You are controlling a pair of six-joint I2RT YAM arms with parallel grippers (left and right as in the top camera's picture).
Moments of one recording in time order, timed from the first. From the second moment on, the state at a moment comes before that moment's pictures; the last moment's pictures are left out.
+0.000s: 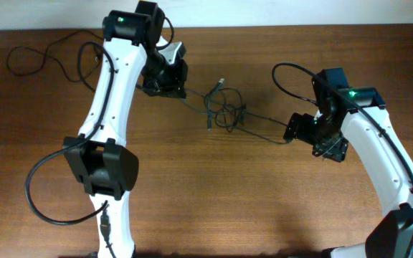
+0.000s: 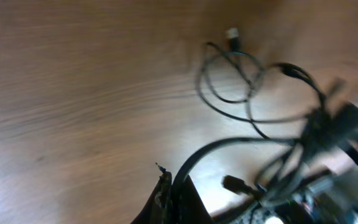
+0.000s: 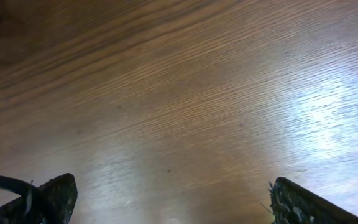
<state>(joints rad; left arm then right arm) -0.20 2.20 2.34 -1.64 0.36 -0.16 0.11 1.61 1.32 -1.22 -0.07 0.55</state>
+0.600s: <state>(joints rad) -0.24 2.20 2.34 -1.60 0.52 0.05 0.08 1.61 1.32 -1.17 -0.54 0.23</state>
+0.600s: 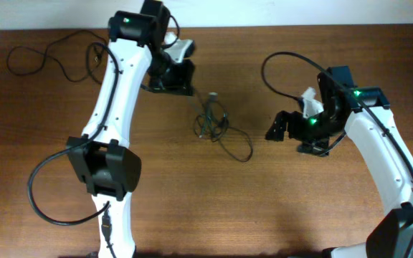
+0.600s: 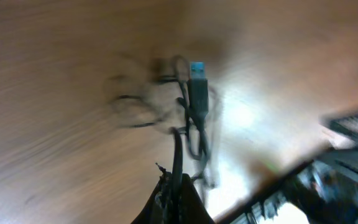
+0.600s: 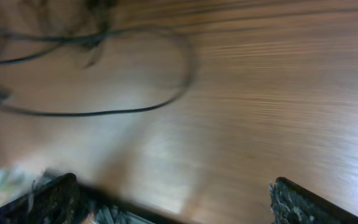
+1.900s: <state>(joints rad) -0.41 2.20 2.34 -1.60 1.01 0.32 0.08 1.61 1.30 -1.04 -0.71 0.27</state>
